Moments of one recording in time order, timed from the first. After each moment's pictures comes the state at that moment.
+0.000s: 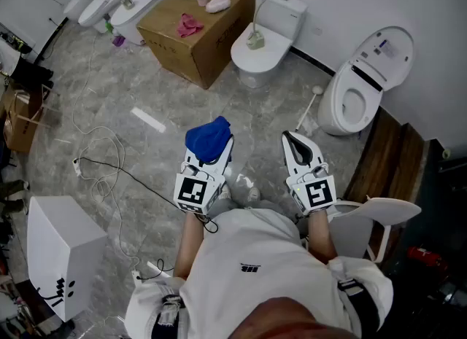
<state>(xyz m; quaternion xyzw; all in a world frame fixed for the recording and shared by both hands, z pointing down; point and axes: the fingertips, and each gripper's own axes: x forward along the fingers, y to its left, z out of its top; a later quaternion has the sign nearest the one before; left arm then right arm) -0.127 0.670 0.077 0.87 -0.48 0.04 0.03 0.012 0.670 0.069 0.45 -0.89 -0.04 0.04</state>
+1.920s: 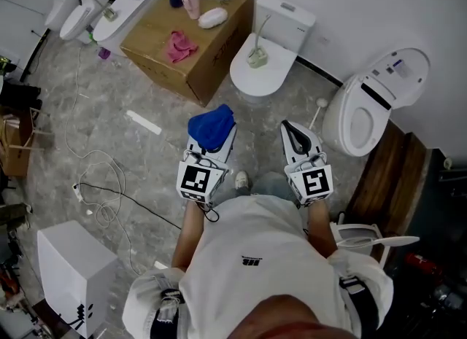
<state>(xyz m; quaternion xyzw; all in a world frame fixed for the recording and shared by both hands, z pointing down) -0.160 0.368 0.103 0.90 -0.44 0.05 0.03 -0.033 0.374 0.097 0.48 -0.88 -0.03 0.08</state>
